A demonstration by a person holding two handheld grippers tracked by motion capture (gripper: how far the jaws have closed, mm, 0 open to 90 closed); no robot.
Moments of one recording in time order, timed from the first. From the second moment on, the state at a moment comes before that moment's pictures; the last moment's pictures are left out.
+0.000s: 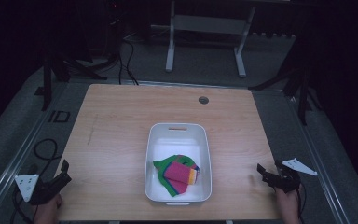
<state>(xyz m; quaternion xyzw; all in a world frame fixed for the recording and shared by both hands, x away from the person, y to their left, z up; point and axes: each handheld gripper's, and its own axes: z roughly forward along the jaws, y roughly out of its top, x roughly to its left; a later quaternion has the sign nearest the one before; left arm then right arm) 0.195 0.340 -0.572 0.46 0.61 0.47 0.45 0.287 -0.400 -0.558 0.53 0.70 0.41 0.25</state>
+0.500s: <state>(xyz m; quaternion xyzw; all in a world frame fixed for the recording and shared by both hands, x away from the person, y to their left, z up) 0.195 0.340 -0.572 0.46 0.60 0.47 0.45 0.286 -0.400 -0.557 0.41 0.82 0.38 0.13</state>
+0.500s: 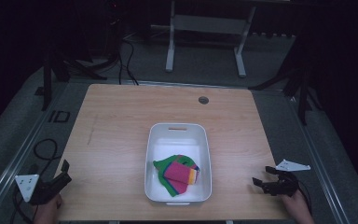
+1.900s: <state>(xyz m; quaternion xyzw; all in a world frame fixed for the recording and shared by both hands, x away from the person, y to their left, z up) 0.194 0.342 -0.572 0.46 0.60 0.46 0.46 0.297 -0.245 -0.460 0.18 0.89 0.41 0.02</state>
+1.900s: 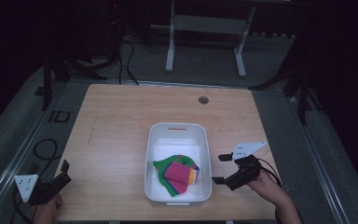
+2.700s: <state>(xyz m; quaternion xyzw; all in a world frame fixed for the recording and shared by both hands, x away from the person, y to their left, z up) 0.194 0.343 -0.572 0.47 0.60 0.46 0.46 0.312 -0.137 -0.463 0.13 0.93 0.33 -0.01</state>
